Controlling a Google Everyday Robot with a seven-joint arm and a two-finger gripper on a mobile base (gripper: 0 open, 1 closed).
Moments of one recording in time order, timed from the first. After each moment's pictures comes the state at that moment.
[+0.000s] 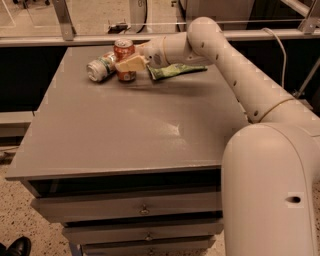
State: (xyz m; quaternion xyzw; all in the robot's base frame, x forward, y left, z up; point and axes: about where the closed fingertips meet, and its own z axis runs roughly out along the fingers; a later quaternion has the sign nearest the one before) arm 0.783 0.079 0.890 -0.49 0.64 0.33 0.49
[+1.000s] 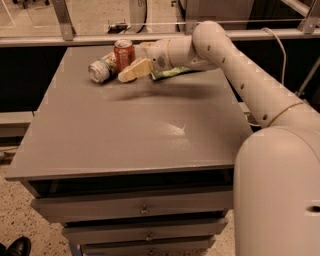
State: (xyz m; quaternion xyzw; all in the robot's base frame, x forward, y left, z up) arm 0.772 0.068 0.892 -0.48 0.64 0.34 0.49
